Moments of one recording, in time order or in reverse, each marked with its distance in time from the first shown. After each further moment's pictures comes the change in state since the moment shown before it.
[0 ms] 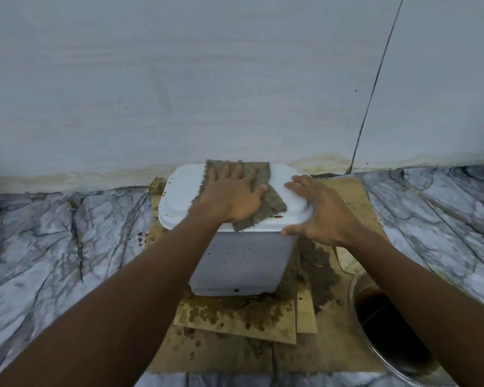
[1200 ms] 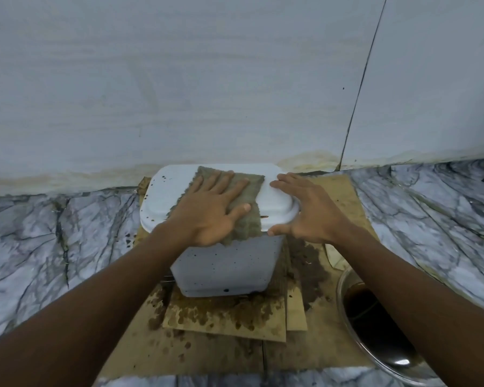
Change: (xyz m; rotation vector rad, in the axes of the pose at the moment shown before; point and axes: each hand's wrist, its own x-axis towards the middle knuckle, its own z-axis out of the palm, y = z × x) left_hand -0.038 -0.016 0.010 0.023 0.022 0.152; right_hand 0.001 0.005 0.000 0.018 0.005 -0.041
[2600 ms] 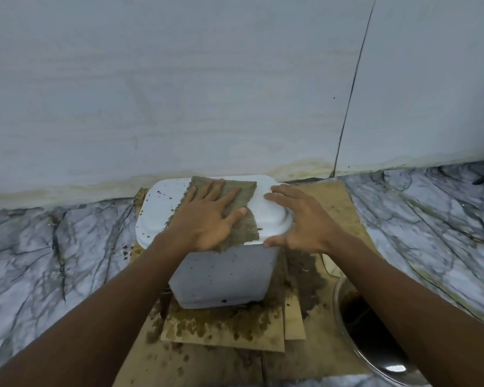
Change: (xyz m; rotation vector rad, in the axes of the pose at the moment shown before) left_hand 0.013 0.000 -0.003 -0.042 -0.017 -0.068; right_hand -0.004 -0.007 -0.009 -0.016 -0.045 0.009
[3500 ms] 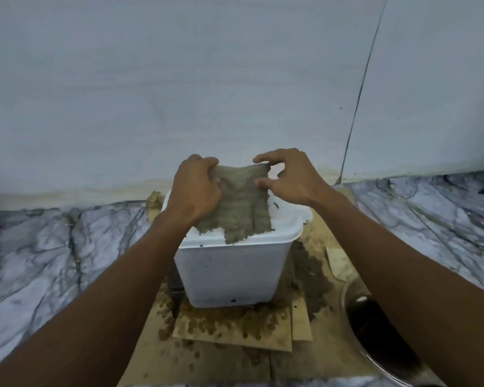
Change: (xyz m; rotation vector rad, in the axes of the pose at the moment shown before) left_hand -0.019 -0.006 -0.065 -0.331 0.522 -0.161; right_hand 0.053 -0.079 -0.052 0.274 0.154 0.054
